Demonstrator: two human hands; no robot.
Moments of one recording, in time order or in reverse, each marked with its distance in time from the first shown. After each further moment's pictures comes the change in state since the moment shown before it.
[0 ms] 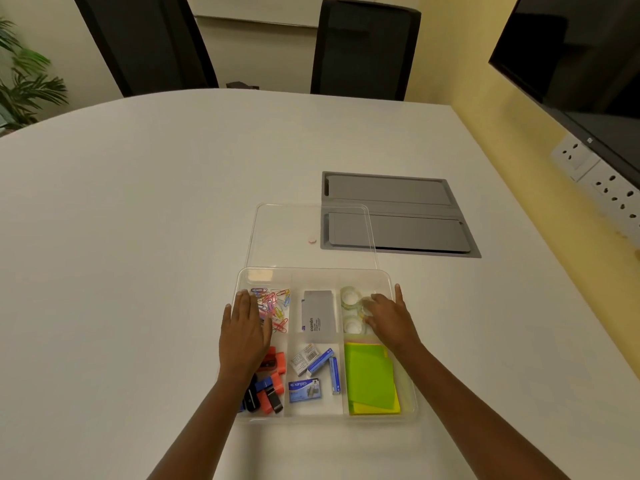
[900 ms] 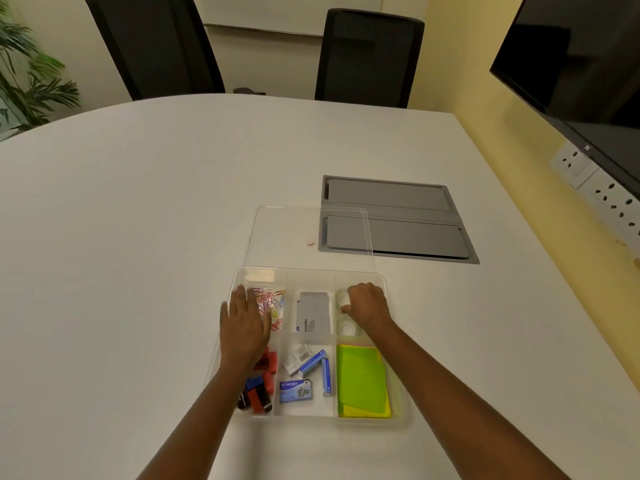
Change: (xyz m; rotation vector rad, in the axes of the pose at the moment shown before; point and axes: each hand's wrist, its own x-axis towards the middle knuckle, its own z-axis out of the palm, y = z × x) left_hand 0.003 0.015 0.001 0.044 0.010 -0.038; right_hand 0.033 -0.031 -0.021 0.015 -0.052 0.069
